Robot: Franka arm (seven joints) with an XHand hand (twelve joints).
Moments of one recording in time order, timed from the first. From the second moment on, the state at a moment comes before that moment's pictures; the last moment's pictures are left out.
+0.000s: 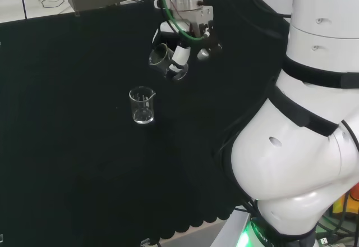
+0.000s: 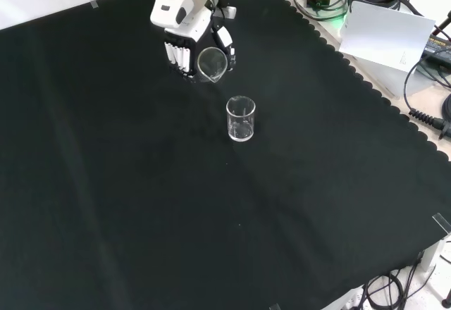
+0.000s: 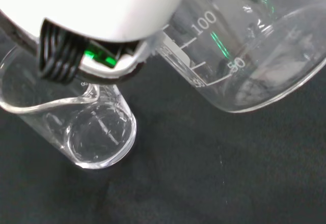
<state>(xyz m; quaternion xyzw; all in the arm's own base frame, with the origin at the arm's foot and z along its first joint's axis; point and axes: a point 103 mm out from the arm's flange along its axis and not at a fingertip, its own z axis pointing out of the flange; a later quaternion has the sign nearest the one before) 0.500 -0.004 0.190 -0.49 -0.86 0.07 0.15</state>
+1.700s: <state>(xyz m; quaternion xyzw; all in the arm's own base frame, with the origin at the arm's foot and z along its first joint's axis) 0.569 0.003 0.088 -0.46 -0.84 -0.13 0.24</state>
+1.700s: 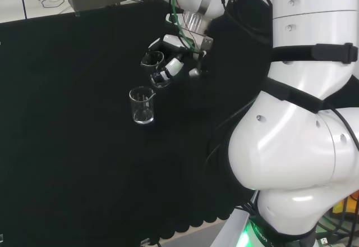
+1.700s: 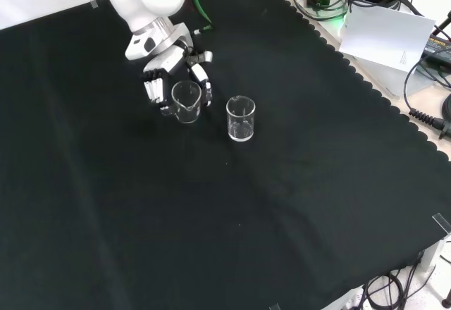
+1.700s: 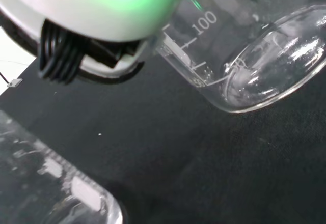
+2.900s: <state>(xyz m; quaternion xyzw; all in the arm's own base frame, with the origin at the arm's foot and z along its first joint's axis) 0.578 -0.002 0.044 -0.49 -0.82 -0.16 0.26</state>
